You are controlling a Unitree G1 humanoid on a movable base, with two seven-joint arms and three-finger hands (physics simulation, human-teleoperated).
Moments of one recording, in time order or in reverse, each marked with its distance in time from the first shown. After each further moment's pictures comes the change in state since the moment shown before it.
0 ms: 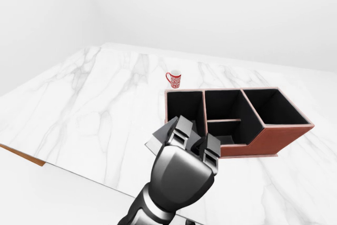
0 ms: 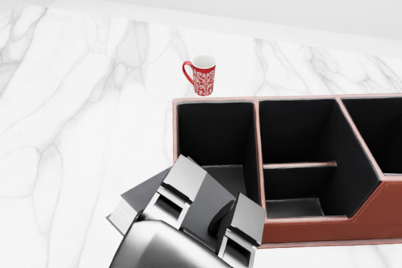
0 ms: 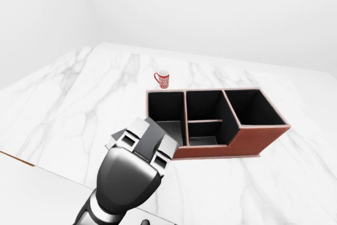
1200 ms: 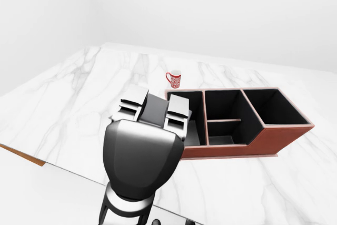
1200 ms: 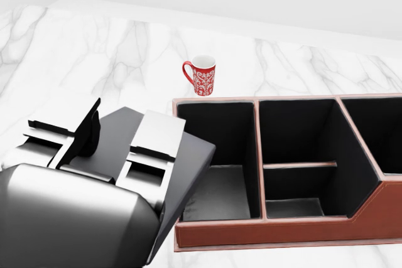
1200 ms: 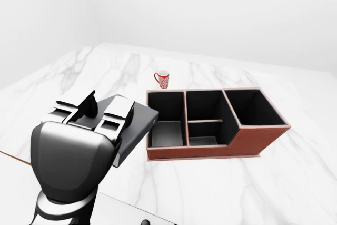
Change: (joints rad) left arm -0.022 -0.301 0.298 -0.207 0.000 -0.175 -0.153; right arm 0.000 -0.002 -0.001 0.004 0.010 0.000 -0.003
